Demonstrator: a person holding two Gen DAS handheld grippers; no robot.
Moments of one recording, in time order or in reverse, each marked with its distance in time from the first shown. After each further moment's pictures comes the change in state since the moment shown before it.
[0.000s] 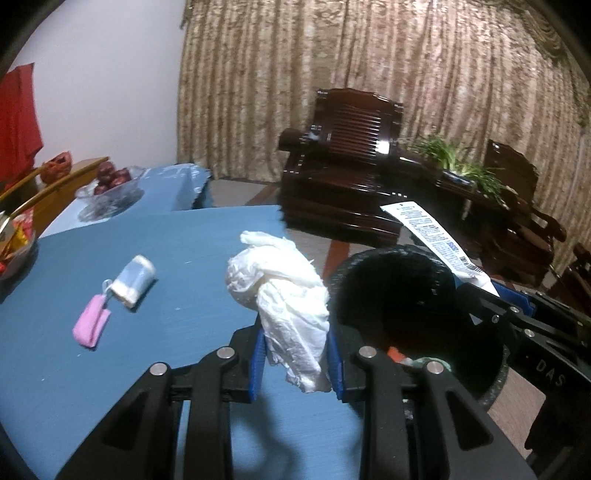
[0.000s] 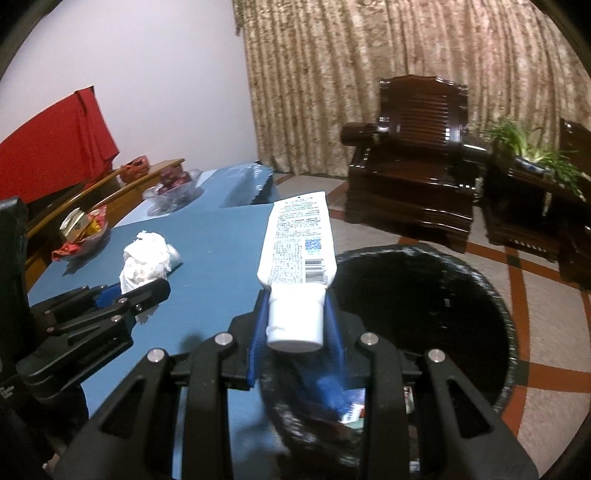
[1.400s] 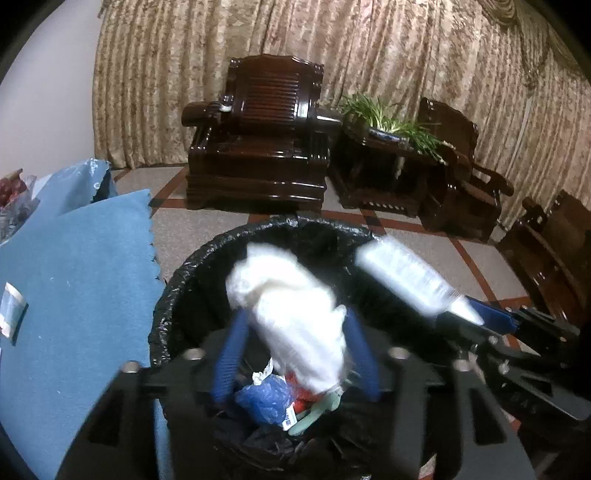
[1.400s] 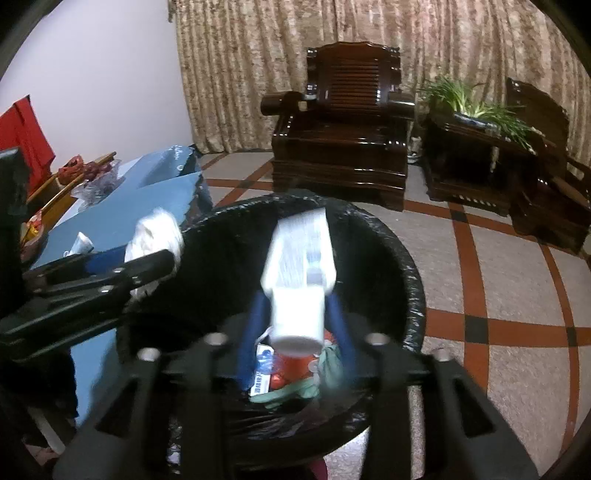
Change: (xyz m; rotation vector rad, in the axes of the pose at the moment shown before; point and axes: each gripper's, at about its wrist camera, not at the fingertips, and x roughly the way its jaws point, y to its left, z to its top) left arm 0.097 -0.114 0.006 0.124 0.107 -0.254; right arm 0.015 -0.125 -0.047 0.119 0.099 -0.202
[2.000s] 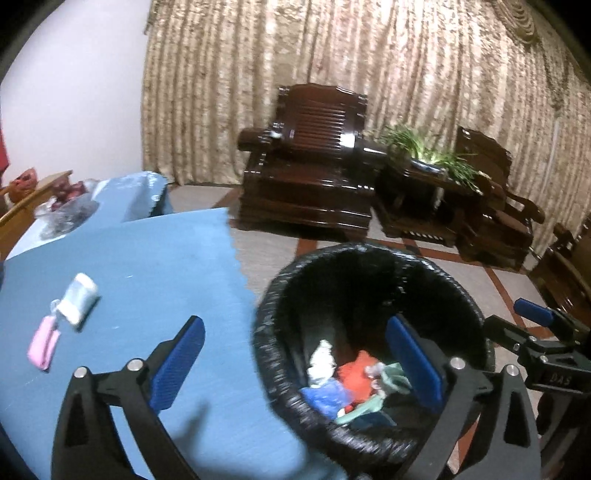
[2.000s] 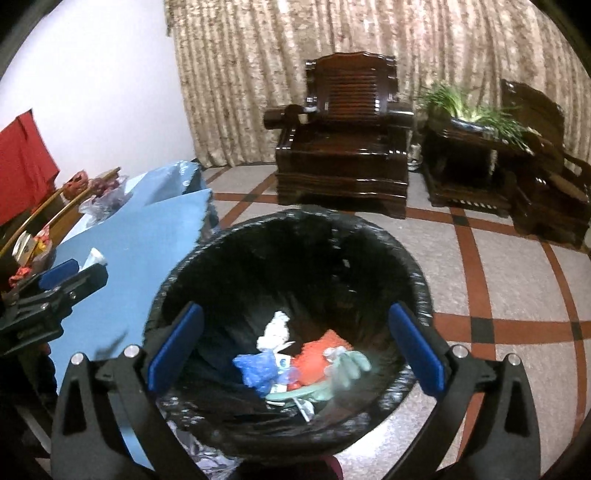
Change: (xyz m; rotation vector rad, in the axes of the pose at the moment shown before) left arm -0.077 0.053 -0.016 -0.063 -0.107 0.172; right arm -0.025 0.021 0.004 0.014 -0.047 0.033
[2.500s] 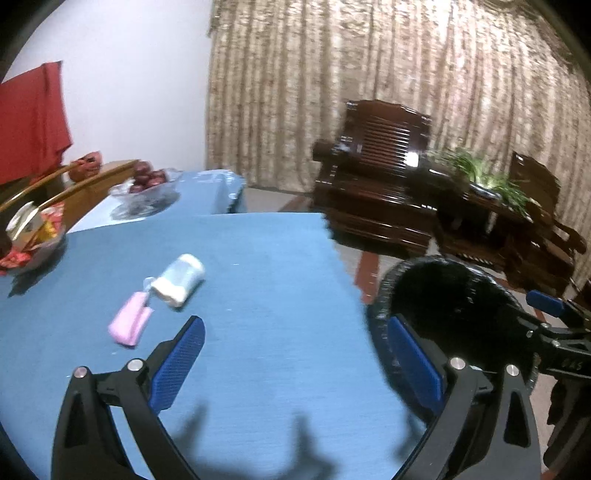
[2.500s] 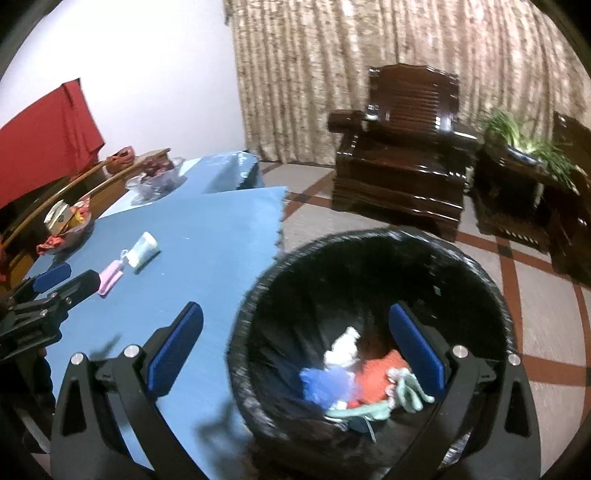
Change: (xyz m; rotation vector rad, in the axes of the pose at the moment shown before) left arm -0.063 0.103 -0.026 -0.116 -0.049 0.214; right arm 0.015 0.105 0.020 -0.139 -0.007 0.147
